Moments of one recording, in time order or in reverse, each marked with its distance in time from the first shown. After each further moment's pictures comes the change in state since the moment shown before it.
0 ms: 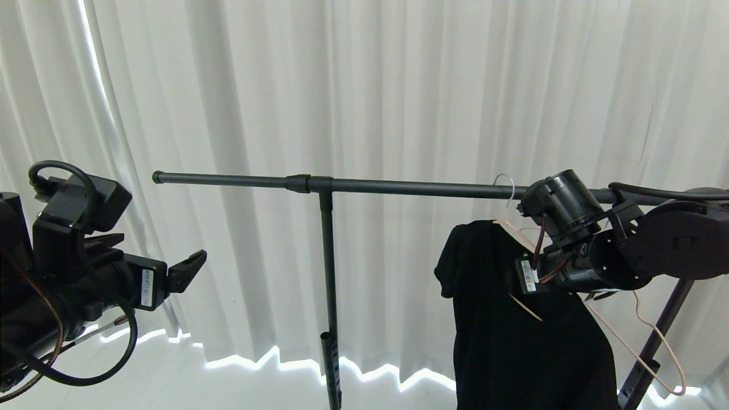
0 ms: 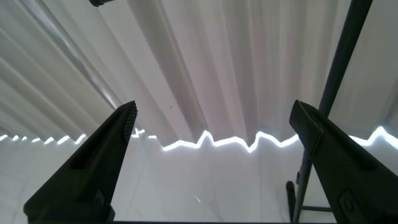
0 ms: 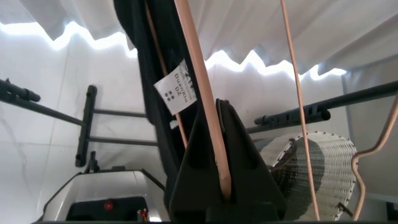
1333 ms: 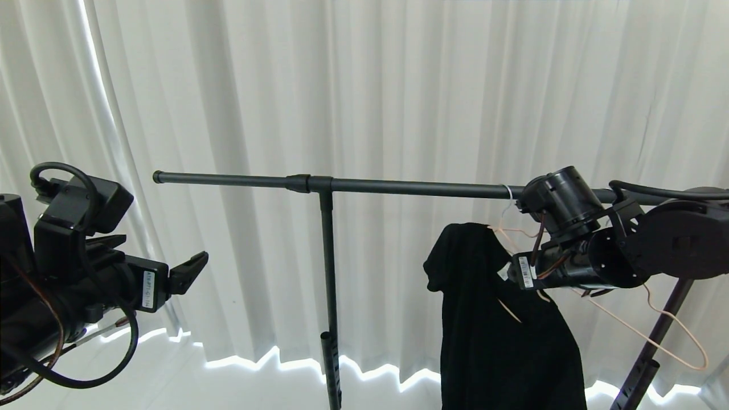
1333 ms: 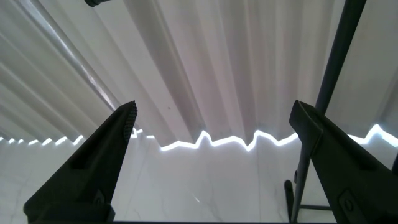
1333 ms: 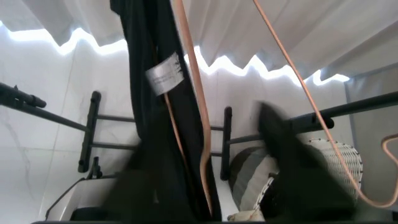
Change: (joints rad) left arm -0.006 -0.002 0.004 0.000 0.000 -0.003; right arm 0.001 -0.001 -0.003 -0.025 0.003 -0.011
